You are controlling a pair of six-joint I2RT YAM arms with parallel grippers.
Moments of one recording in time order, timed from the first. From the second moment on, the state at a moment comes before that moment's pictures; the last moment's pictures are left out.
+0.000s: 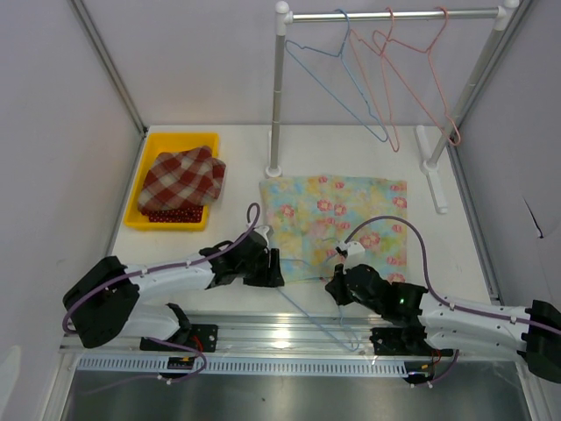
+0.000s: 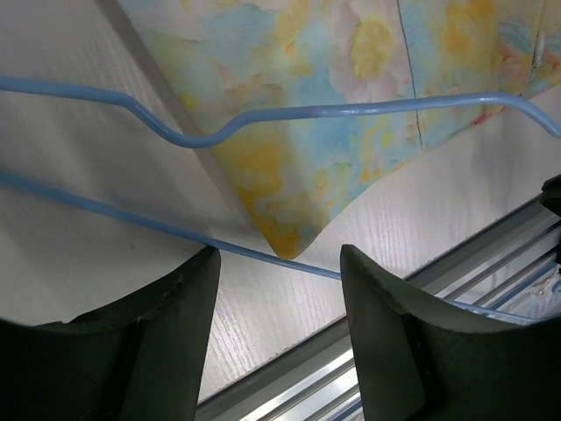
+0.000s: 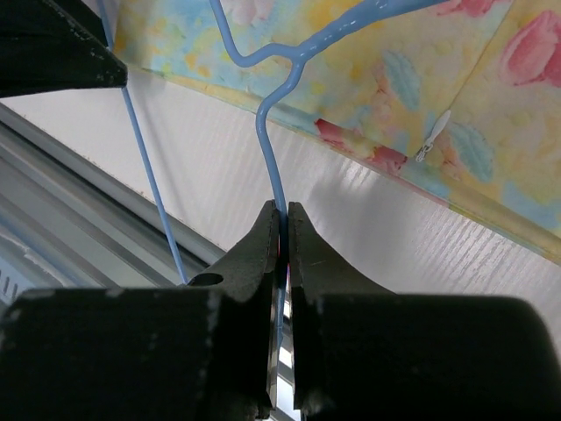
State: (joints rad) left arm -0.87 1.29 0.53 -0.17 0.08 -0.75; right arm 1.13 0.81 0.31 -0.16 0.29 0.68
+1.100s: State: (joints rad) left arm -0.92 1.40 0.63 -0.20 0.01 -0.76; right arm 1.21 0.88 0.31 -0.20 0.42 0.73
